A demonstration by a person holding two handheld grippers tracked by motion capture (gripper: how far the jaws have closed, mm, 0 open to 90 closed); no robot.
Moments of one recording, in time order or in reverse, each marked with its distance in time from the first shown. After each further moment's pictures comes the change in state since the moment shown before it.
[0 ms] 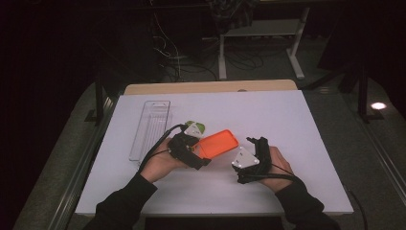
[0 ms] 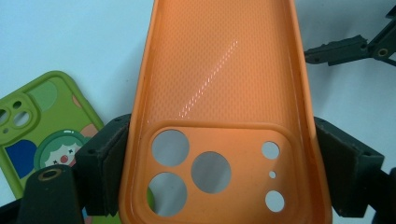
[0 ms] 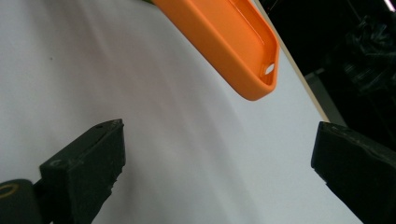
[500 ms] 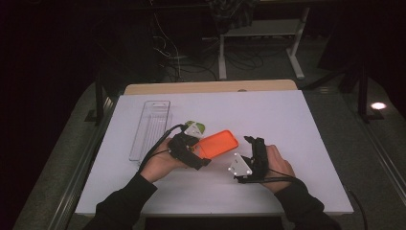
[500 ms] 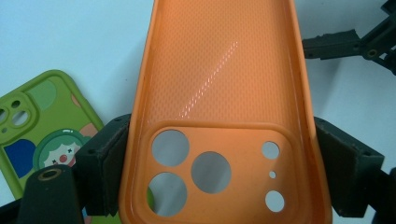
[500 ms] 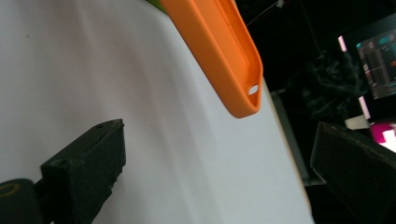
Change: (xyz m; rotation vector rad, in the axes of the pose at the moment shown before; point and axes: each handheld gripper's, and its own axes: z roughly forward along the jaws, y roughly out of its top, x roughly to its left) left arm 0.000 0.000 0.000 0.016 -0.004 0.005; right arm 0.009 0.004 -0.002 -0.015 -0.132 -0.212
